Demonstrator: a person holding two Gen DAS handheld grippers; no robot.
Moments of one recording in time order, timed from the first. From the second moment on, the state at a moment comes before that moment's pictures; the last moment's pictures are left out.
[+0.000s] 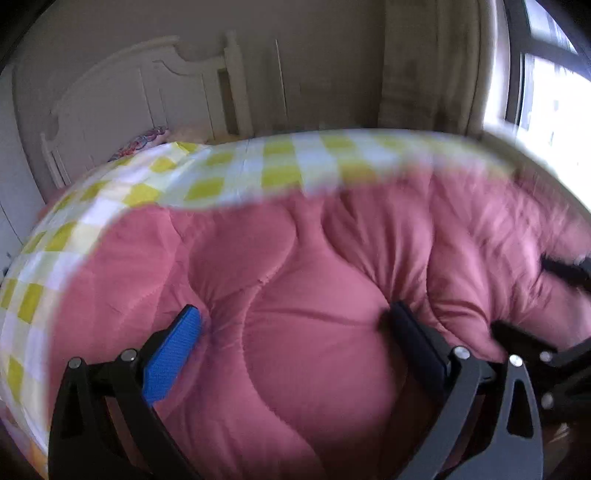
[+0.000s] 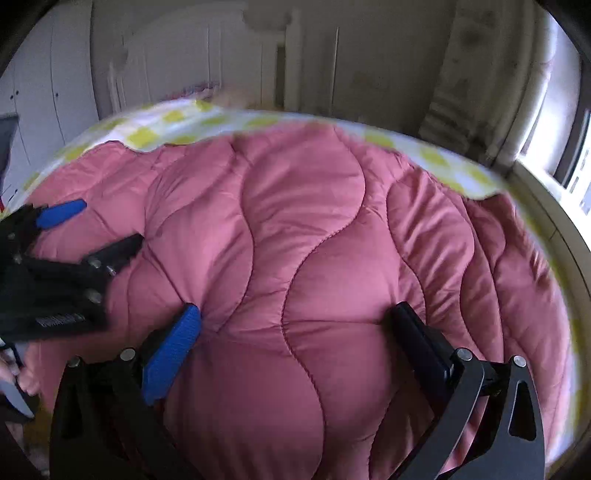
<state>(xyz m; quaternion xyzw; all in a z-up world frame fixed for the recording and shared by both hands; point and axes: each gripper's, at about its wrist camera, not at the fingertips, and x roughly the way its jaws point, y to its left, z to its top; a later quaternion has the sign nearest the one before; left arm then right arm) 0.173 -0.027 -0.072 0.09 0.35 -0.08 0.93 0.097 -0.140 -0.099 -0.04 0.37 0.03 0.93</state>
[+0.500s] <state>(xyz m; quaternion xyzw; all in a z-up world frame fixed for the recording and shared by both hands) 0.173 -0.004 -0.065 0.04 0.36 -0.10 0.93 0.086 -0.167 -0.081 0.00 0.38 0.02 0.93</state>
